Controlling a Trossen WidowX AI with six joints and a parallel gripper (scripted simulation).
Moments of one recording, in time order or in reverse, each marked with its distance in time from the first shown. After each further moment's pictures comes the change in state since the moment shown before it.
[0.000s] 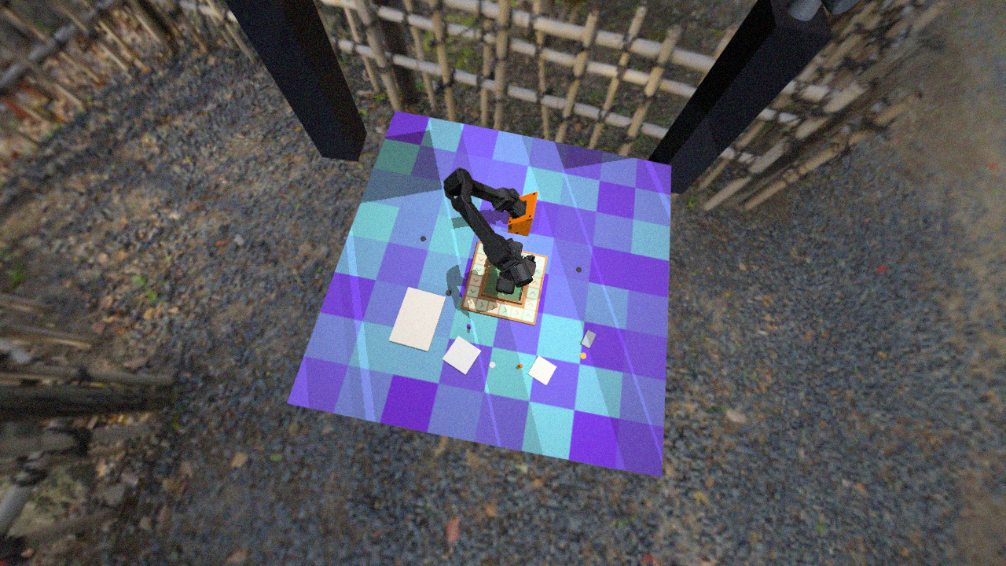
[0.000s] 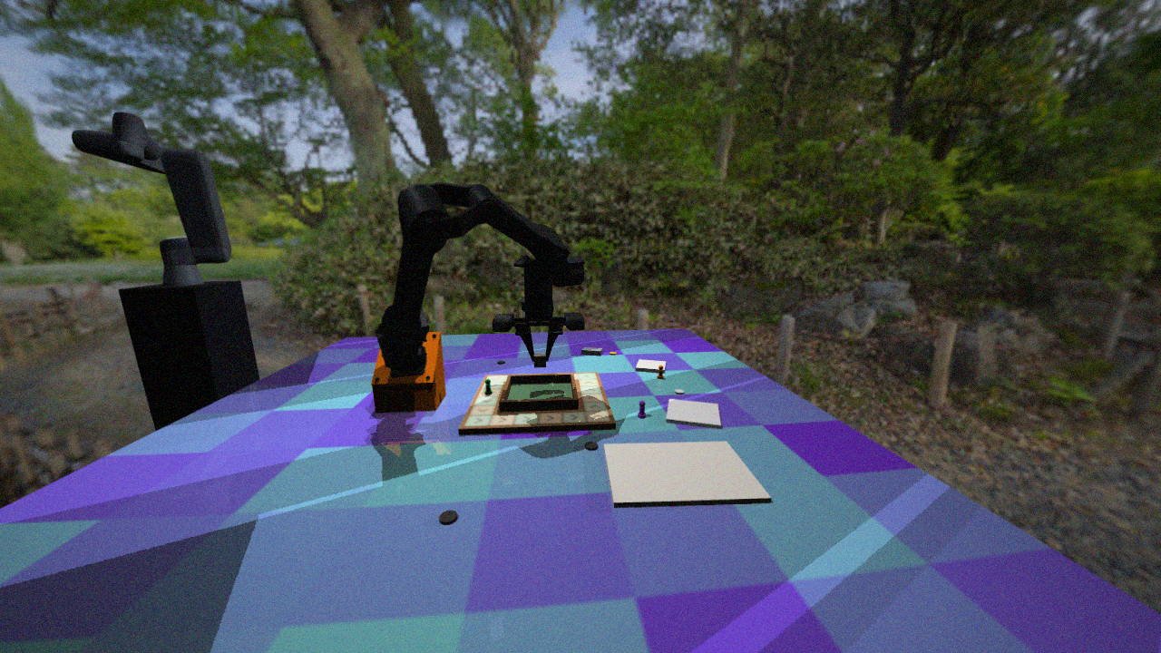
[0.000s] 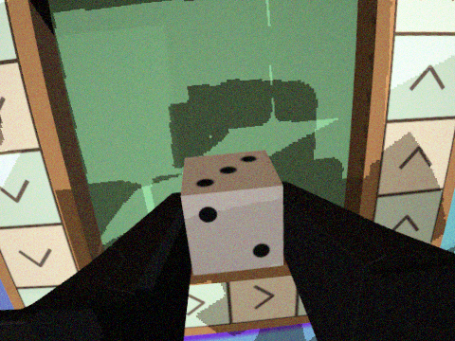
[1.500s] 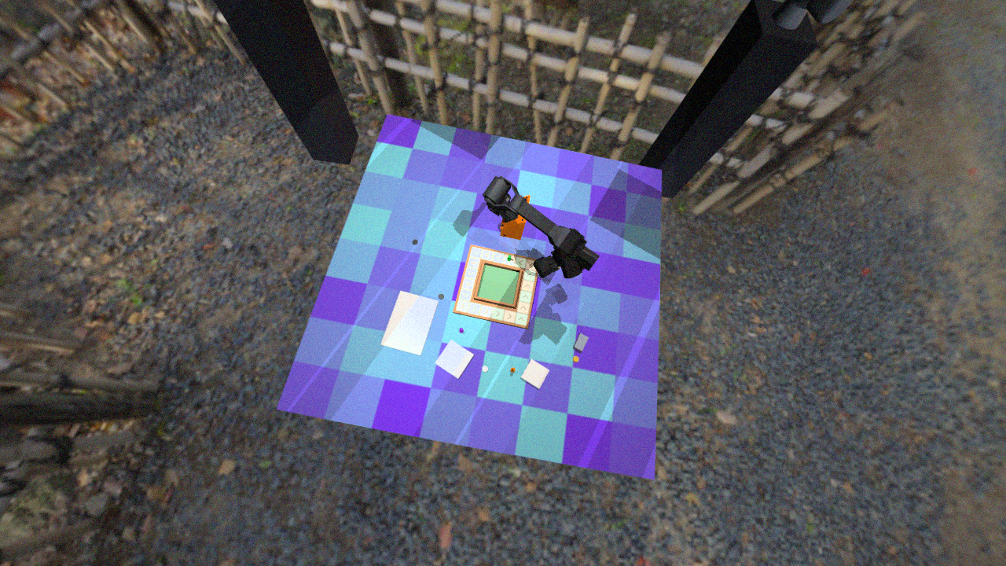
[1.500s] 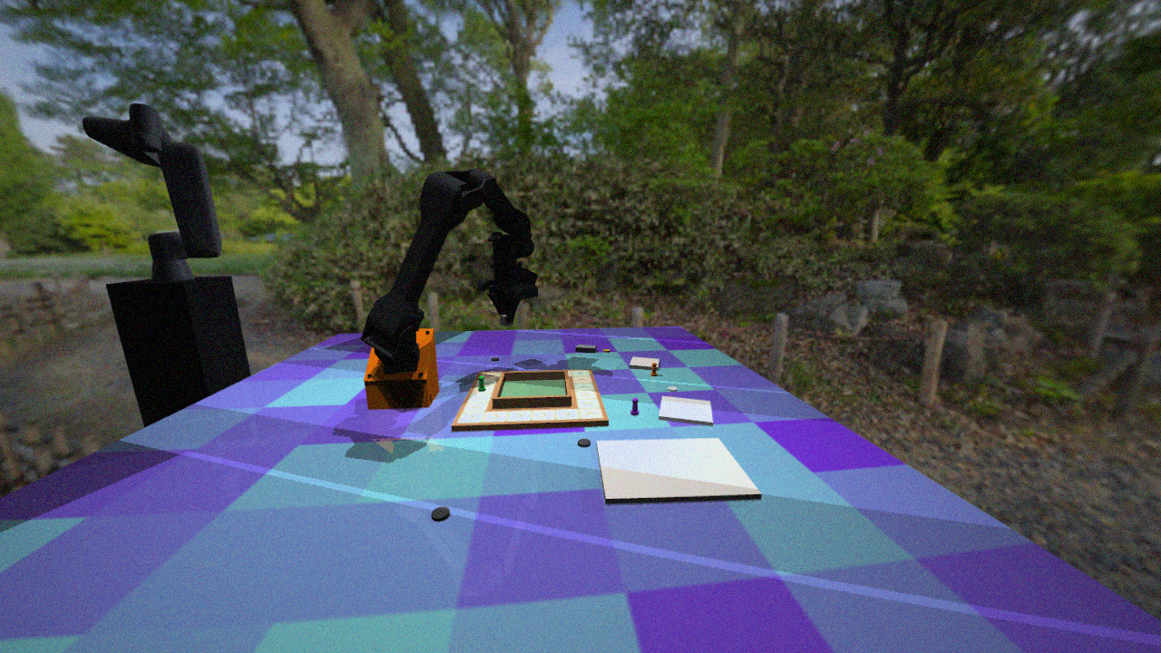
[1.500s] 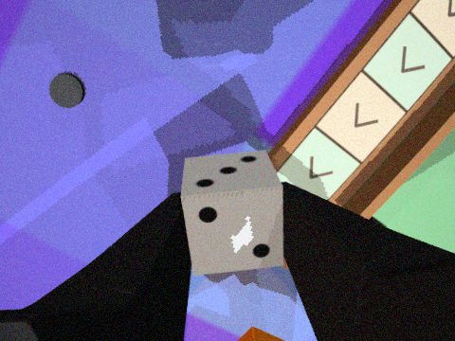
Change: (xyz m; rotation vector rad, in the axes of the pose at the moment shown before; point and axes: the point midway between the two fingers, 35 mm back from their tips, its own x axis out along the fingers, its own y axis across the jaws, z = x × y) arm -0.044 0.071 0.189 0.872 -0.037 0.020
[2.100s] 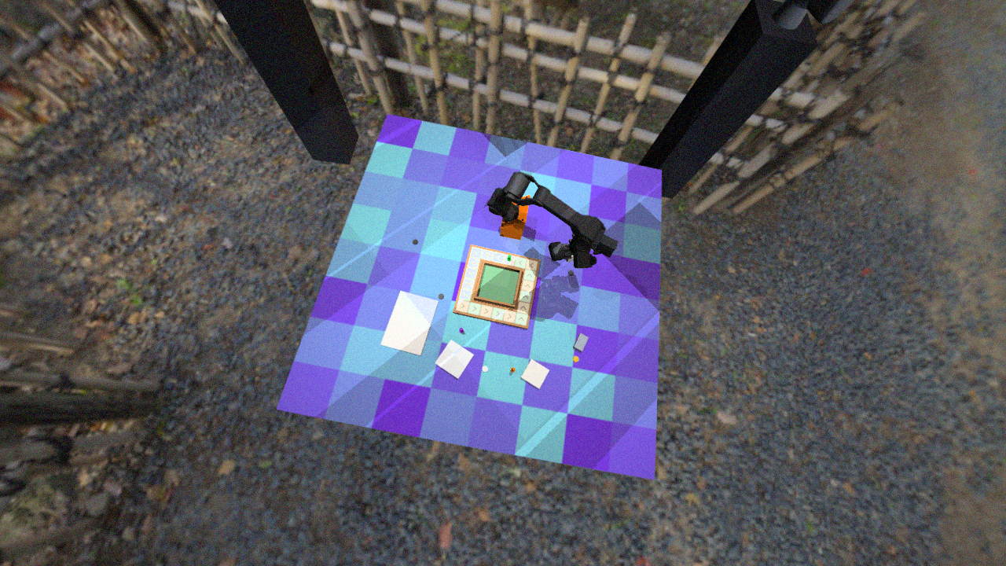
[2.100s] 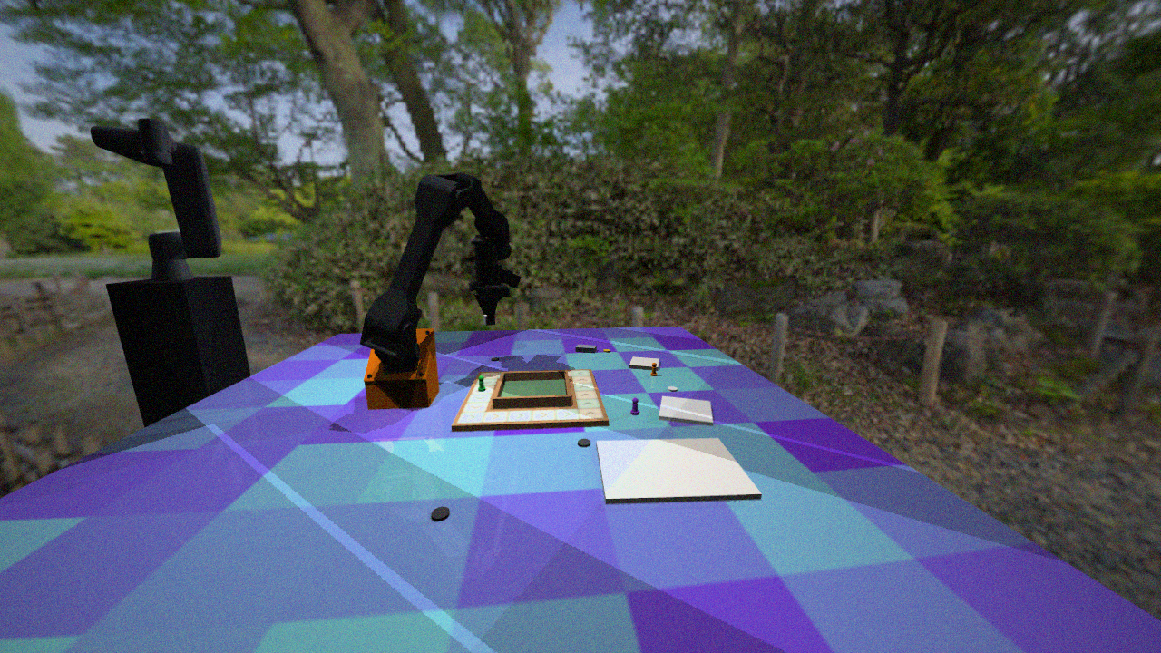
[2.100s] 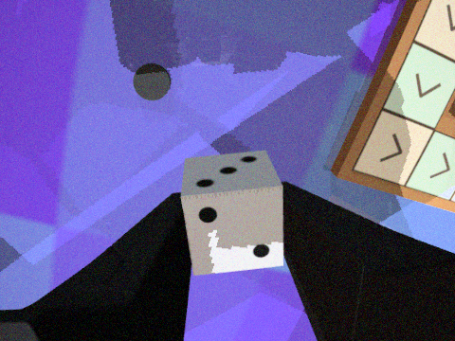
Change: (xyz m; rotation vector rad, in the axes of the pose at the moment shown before) arm 0.009 0.071 -0.009 0.311 0.014 -0.037
